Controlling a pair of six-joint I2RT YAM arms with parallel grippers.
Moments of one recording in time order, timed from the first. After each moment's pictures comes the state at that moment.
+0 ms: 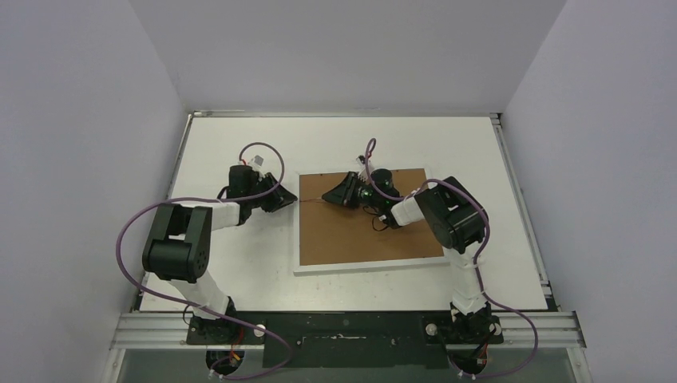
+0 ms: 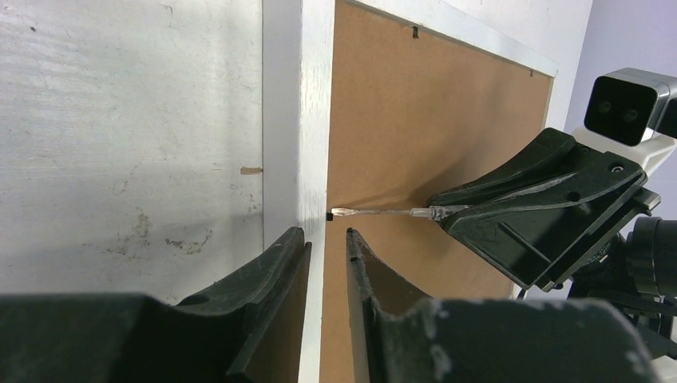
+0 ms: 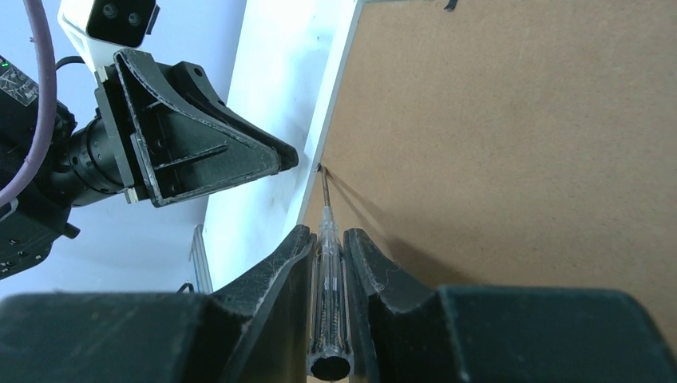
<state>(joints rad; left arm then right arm) -0.14 1.70 0.73 0.29 0.47 -0.77 0.54 2.11 0.97 0.85 -0.54 0.93</state>
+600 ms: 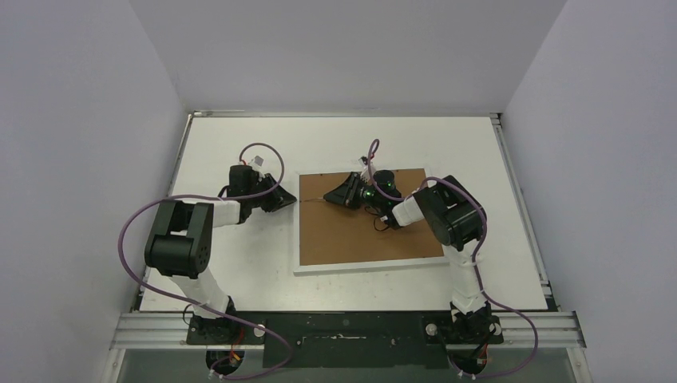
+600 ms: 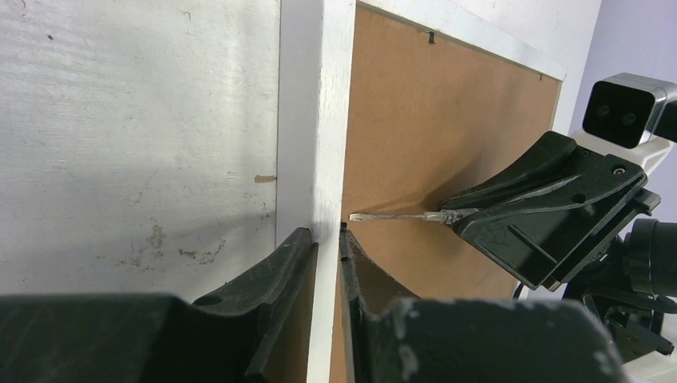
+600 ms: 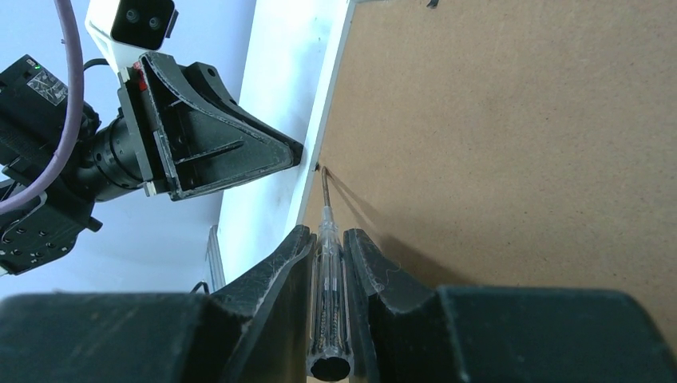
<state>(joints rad) -0.14 1.74 0.75 0.29 0.48 -0.77 0.52 2.14 0.96 0.91 -0.58 0.98</state>
